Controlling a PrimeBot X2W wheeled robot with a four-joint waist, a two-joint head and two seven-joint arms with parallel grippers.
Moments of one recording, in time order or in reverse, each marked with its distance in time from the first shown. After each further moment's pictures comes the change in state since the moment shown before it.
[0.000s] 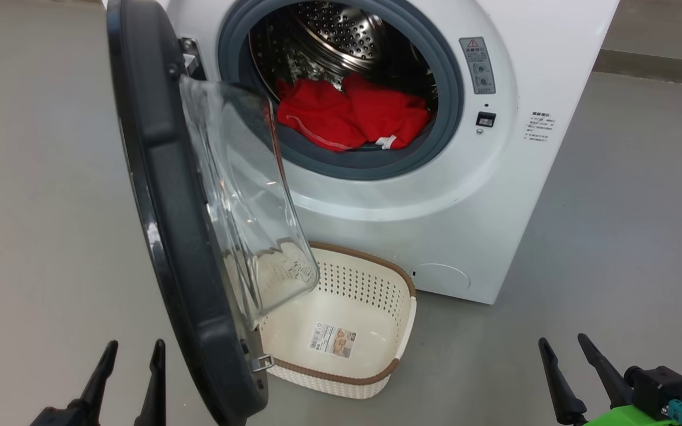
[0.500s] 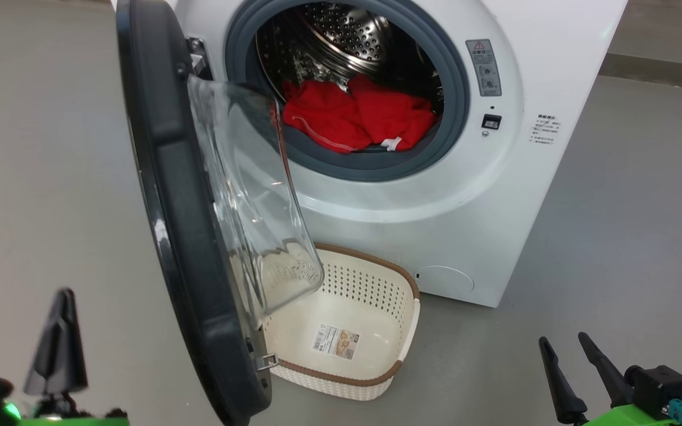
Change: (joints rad) left arm -0.020 -0.026 0.124 -0.128 -0.021 0.000 0.000; right arm 0.000 0.001 -0.003 -0.004 -0.007 0.000 0.000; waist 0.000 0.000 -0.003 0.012
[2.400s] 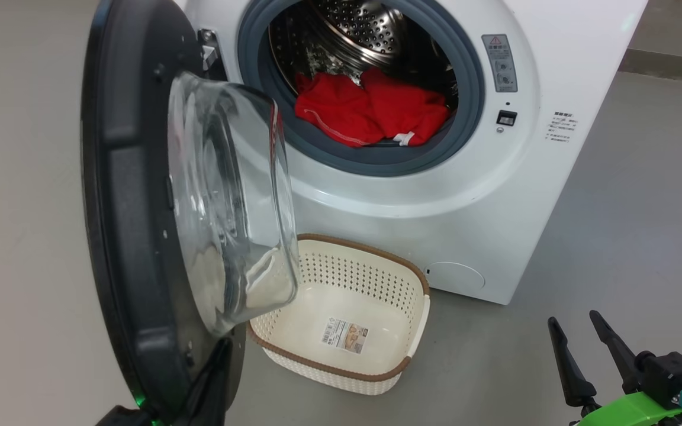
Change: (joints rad) left arm 0.033 0.018 -0.388 0.015 -0.184 0.044 0.009; right arm -0.004 -0.001 -0.037 -0.081 -0.067 0.000 0.000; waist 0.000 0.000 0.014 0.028
